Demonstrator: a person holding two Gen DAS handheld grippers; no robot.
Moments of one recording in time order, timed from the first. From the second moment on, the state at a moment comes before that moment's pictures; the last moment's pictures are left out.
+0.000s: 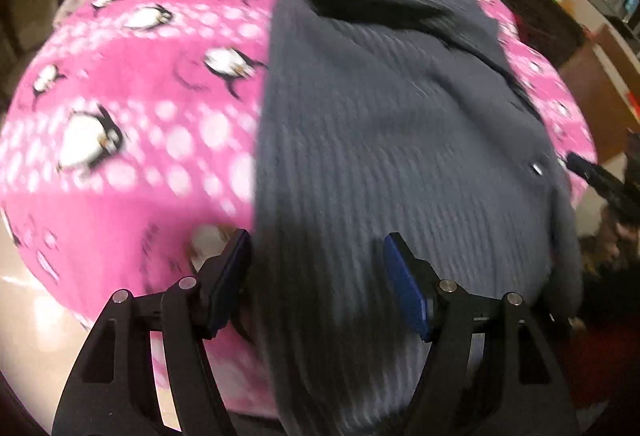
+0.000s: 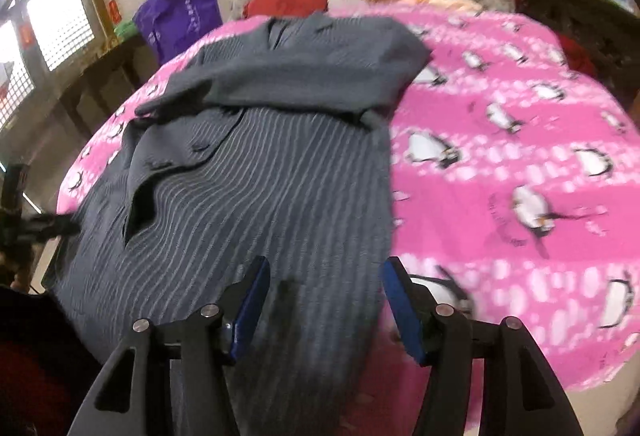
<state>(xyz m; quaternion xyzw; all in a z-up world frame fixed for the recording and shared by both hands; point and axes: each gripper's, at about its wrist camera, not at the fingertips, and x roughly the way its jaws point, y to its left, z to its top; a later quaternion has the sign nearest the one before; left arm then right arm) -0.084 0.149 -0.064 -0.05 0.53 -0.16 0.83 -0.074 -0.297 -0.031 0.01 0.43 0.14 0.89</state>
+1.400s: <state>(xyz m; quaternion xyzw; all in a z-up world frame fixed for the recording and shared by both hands) -0.095 0.133 -0.055 -0.01 0.50 -0.24 0.83 -0.133 -0.304 -0.066 0.12 0.45 0.37 0.81</state>
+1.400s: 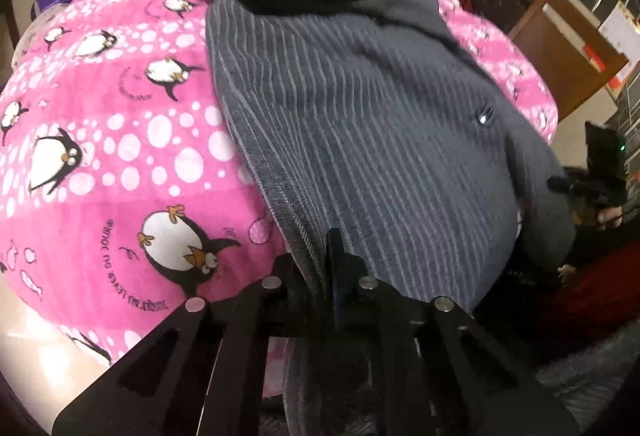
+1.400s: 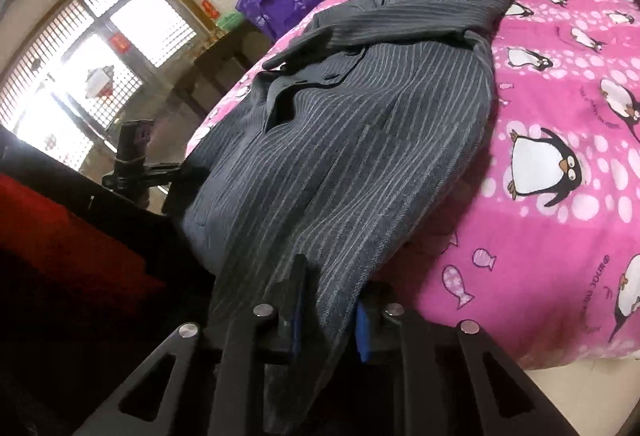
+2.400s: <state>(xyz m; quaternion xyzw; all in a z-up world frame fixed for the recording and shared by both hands) 0.080 0.146 0.041 -0.26 0.30 -0.11 0.91 0.051 -0.339 0.033 0.21 0.26 0.15 0.93</state>
